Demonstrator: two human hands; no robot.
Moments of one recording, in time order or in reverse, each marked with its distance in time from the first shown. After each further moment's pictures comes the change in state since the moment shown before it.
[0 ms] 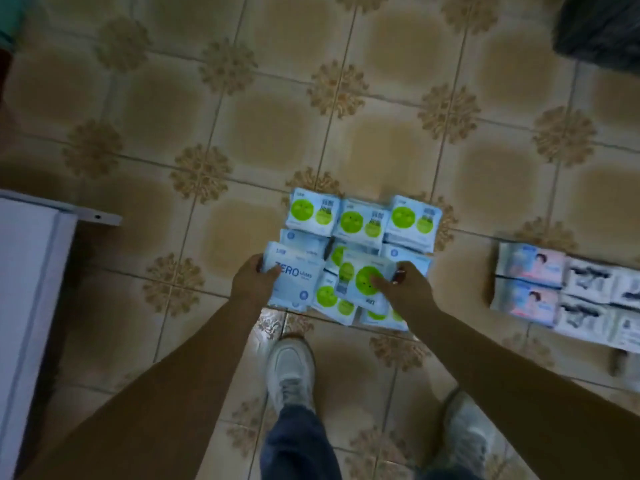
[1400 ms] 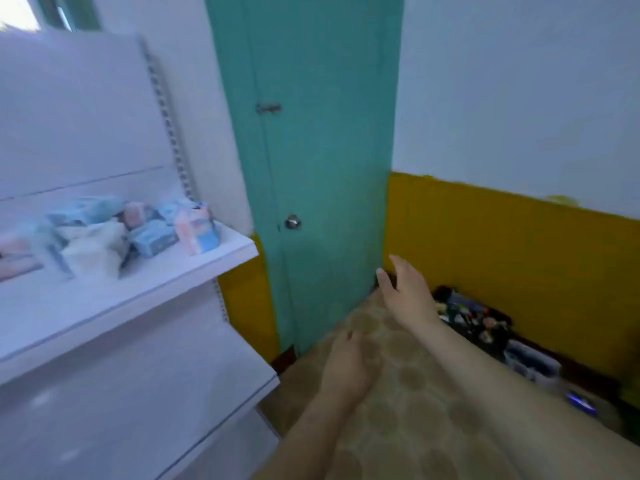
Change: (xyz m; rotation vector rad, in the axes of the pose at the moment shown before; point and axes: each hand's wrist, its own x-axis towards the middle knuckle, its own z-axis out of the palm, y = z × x) left_hand -0.621 0.431 -0.433 0.201 0.560 0.721; right_hand -0.674 -0.655 -0.238 -0.385 0.310 -1.355
